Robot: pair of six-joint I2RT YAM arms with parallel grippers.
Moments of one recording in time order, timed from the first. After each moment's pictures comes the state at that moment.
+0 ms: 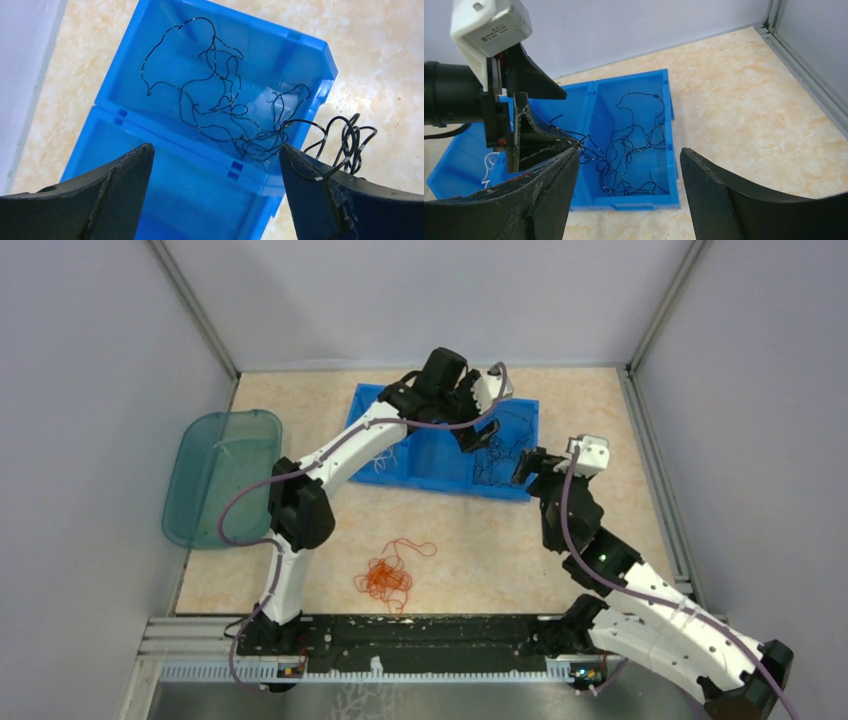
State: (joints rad) left arm -0.75 2.15 2.07 -0.54 0.37 0.44; right arm 0.78 0.65 0.63 -0.01 0.88 0.27
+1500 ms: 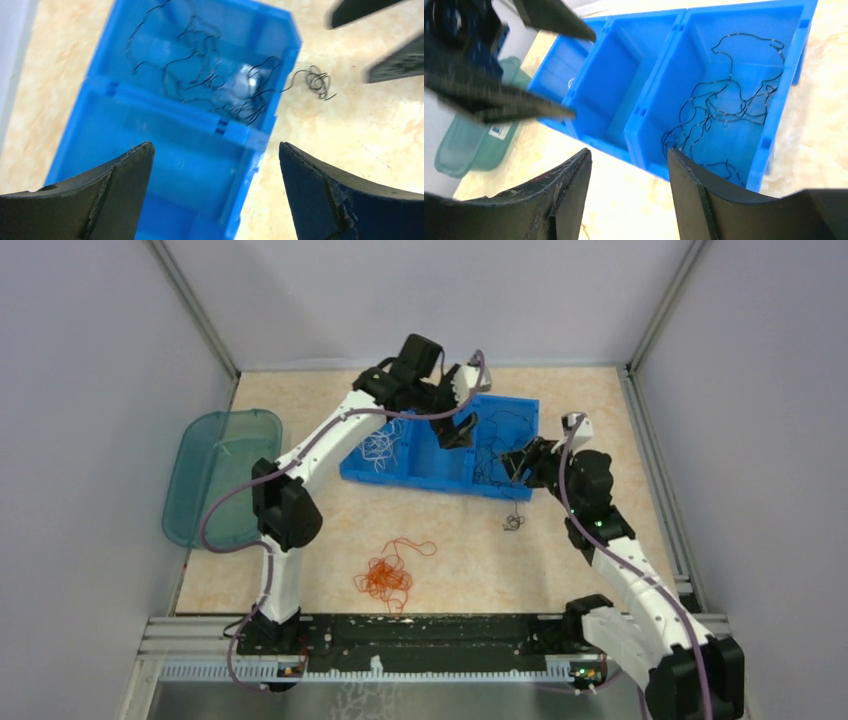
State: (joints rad) left arm -0.69 2.09 2.12 -0.75 0.53 0.51; right arm 0.22 0.92 0.58 0.17 -0.25 0.49
